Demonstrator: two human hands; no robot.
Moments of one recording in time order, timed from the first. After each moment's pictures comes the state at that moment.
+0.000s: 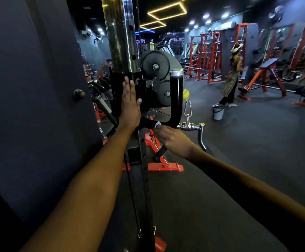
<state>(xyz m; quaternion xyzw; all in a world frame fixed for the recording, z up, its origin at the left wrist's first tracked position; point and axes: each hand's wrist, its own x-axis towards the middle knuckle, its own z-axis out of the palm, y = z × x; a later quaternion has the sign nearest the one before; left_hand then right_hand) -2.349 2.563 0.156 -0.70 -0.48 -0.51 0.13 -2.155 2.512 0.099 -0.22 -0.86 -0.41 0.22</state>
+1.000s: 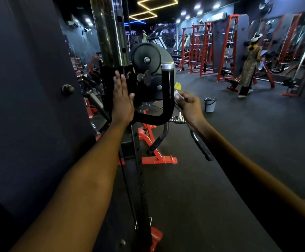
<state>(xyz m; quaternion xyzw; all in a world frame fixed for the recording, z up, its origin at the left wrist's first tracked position) -2.345 2.554 0.155 -0.70 -0.51 -0.50 0.11 -2.122 2.519 0.159 -0.31 -0.58 0.39 0.65</state>
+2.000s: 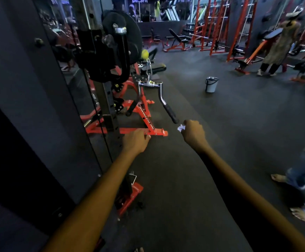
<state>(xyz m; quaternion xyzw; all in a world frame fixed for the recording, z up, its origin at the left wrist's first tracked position) -2.126 2.300 0.021 -0.69 -0.72 -0.12 -0.02 -1.919 2.333 0.039 -0.67 -0.69 0.13 0.25</state>
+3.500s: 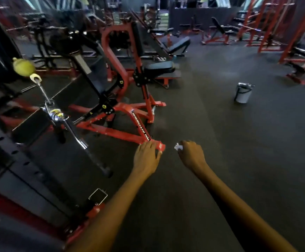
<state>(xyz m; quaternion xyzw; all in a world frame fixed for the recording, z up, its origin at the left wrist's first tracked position) -1.801 2.722 -0.045 -0.61 -0.77 -0.17 -0.05 -1.647 2.795 -0.030 -0.53 -0.83 0.10 0.16</state>
